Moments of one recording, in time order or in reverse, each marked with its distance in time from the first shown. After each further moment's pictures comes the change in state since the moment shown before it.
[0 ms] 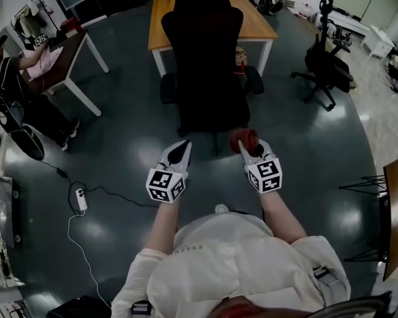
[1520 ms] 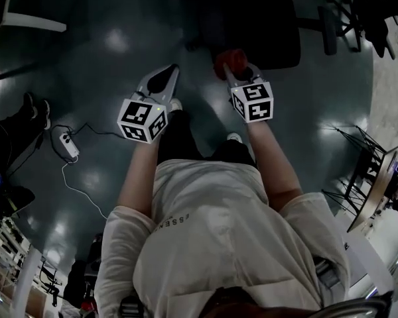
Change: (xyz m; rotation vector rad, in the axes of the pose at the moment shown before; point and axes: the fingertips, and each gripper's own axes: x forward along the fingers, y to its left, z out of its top) left arm 0.093 0.392 -0.107 -0.278 0.275 -0.061; right arm 0.425 0.104 -0.080 0.100 0.470 0.037
